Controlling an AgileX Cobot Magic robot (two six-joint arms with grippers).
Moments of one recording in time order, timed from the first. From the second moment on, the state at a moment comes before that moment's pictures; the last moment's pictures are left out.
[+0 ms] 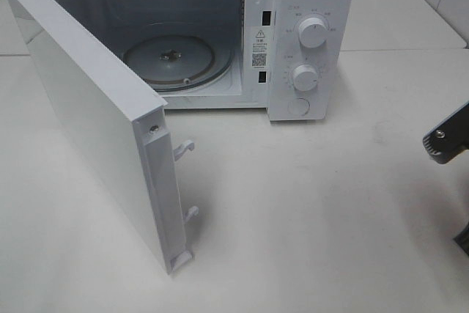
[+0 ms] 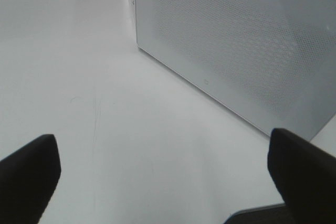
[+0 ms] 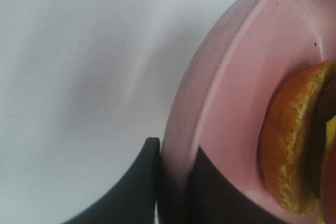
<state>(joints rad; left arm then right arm) -0.09 0.00 -0.50 -0.13 1.05 0.06 0.62 1.21 -0.43 -0.87 0.85 0.80</state>
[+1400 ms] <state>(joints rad) -0.09 0.00 -0.50 -0.13 1.05 0.06 0.61 1.73 -0.45 -1.19 0.75 1.52</state>
